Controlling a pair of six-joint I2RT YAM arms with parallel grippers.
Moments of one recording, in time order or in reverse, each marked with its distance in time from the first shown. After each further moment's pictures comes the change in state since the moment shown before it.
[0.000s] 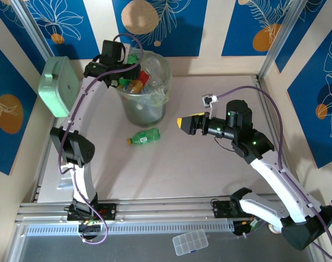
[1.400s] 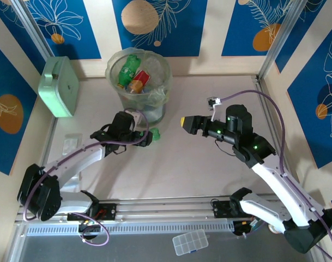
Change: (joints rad) left arm -0.273 -0.635 -1.328 0.530 0.073 -0.240; right arm 0.012 -0.055 -0.041 -0.034 0.174 0.072
